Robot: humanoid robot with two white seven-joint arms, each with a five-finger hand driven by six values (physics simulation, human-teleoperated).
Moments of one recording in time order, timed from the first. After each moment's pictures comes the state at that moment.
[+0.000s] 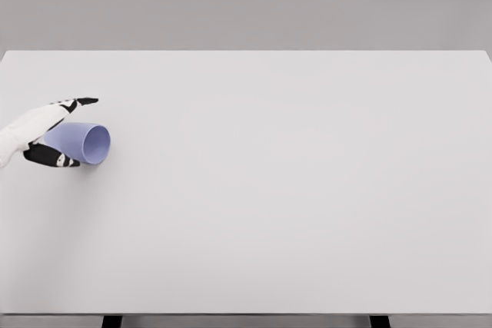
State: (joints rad) left arm -0.25 1.04 -0.54 -1.67 -0.01 0.02 -0.12; right arm 0.00 0.00 -0.09 0.06 0.07 -0.10 0.04
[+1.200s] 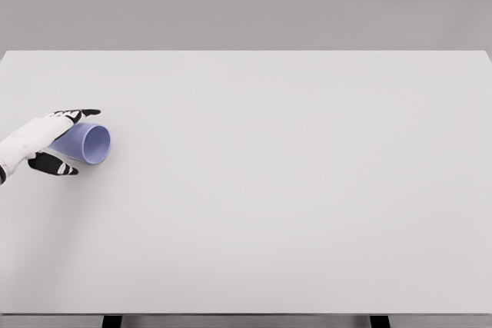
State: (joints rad) left arm -0.26 1.02 -0.58 -1.62 -0.13 0.02 -0.12; right arm 0.00 0.00 -0.09 0.06 0.07 -0.10 0.04
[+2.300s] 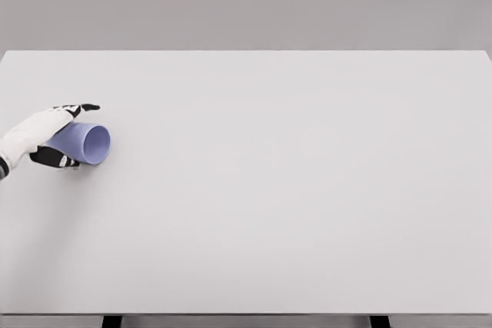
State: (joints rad) left arm -0.30 0.98 -0.59 -1.58 -0.14 0.02 -0.12; right arm 0.00 0.00 -0.09 0.06 0.07 -0.10 0.04
